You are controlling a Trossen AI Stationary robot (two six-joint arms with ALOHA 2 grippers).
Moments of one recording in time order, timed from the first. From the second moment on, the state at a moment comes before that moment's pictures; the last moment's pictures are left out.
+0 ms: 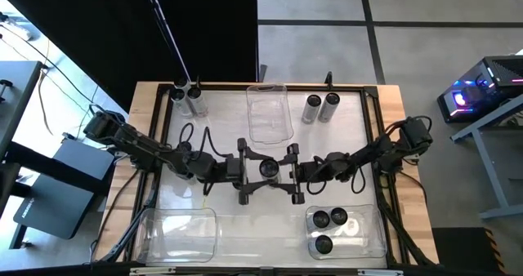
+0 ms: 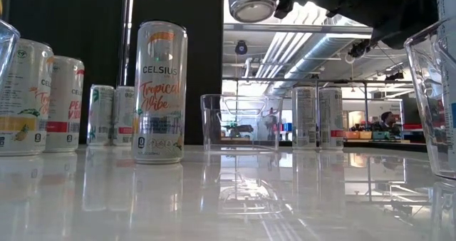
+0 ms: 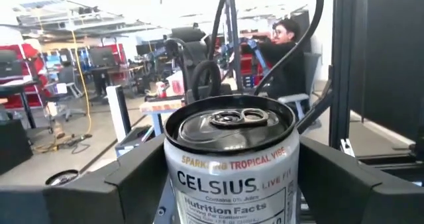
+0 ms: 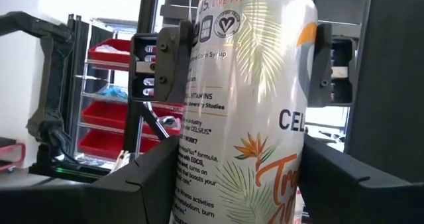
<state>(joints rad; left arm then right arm) -0.36 1.52 0.91 0.74 -0.40 0.16 0.26 1.72 0.63 1.44 0.10 -0.19</state>
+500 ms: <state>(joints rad) -0.35 1.52 0.91 0.75 -0.36 0.15 0.26 1.72 0.63 1.44 0.09 -0.19</state>
